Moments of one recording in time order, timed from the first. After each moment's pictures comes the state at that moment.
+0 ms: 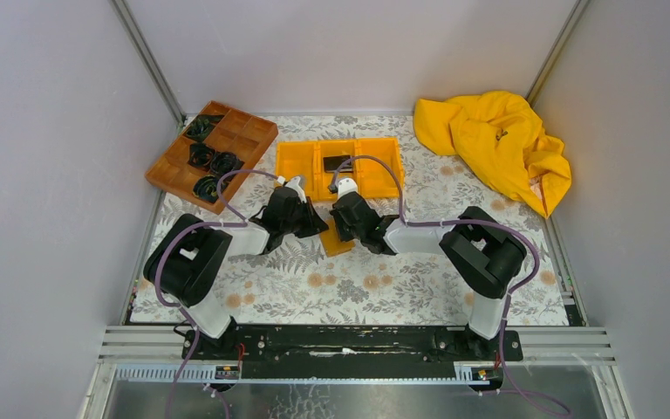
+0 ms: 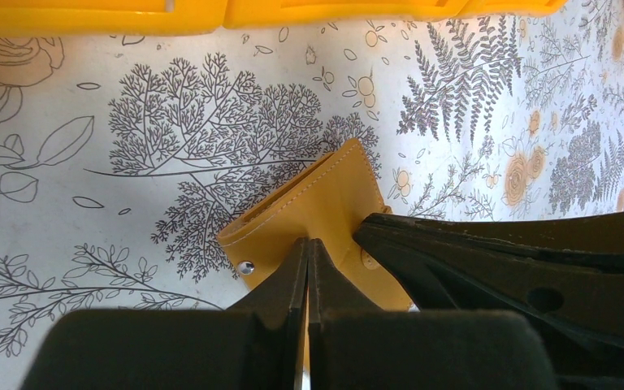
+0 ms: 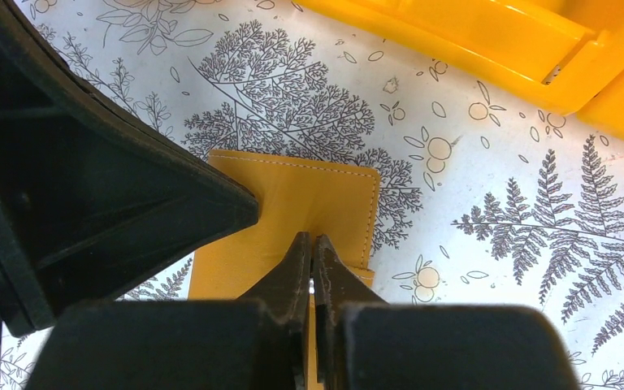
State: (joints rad) left arm -0.46 1.67 0.64 0.36 0.25 -0.69; right arm 0.87 1.85 0.98 0.15 0.21 0.32
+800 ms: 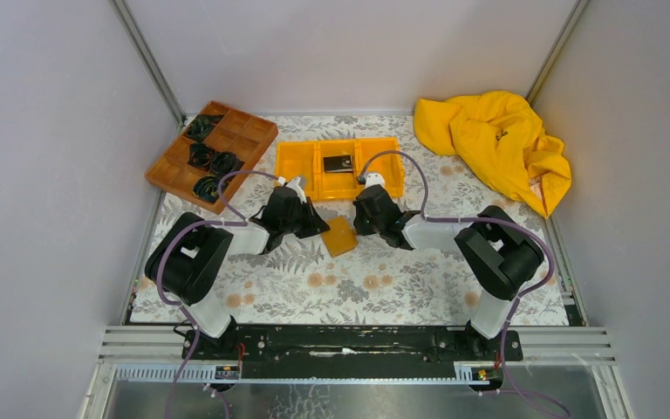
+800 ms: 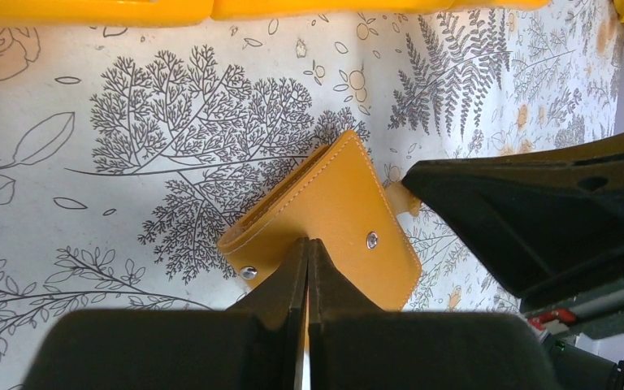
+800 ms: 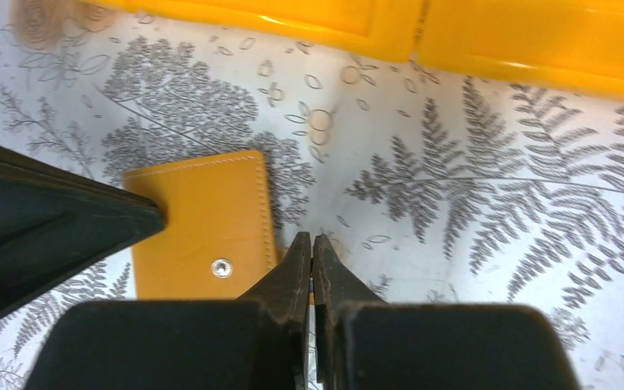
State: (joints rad) left arm -0.45 1.68 0.64 0.38 0.29 -0.70; right arm 0.74 1.78 0.90 0.16 0.14 0.45
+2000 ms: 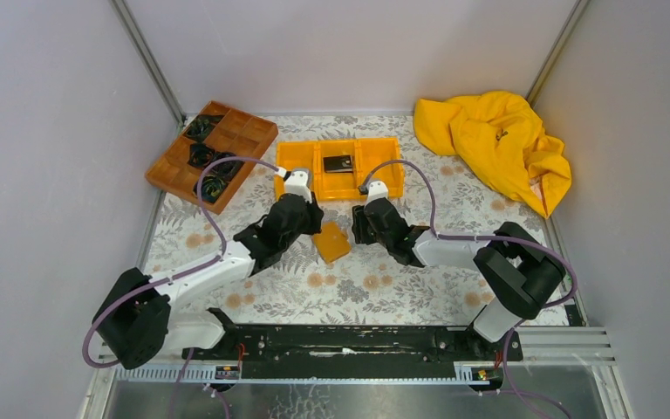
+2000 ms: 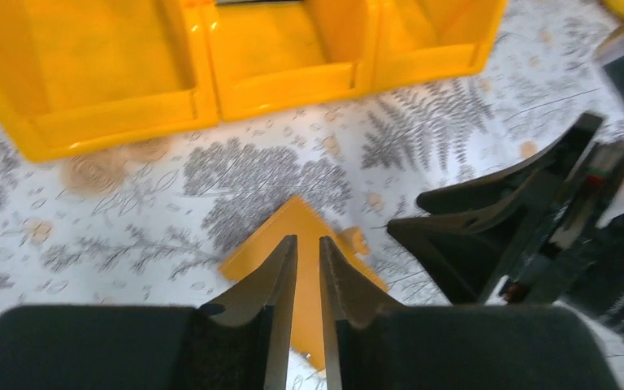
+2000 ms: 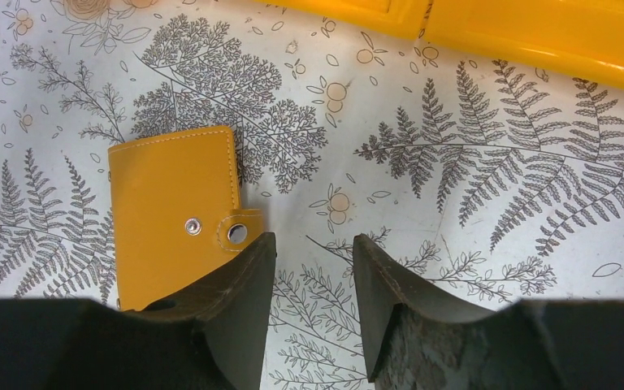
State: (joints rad) left arm -0.71 1.25 0.67 0.11 -0.22 -0.47; right arm 0.80 1.62 0.73 0.25 0.22 0.39
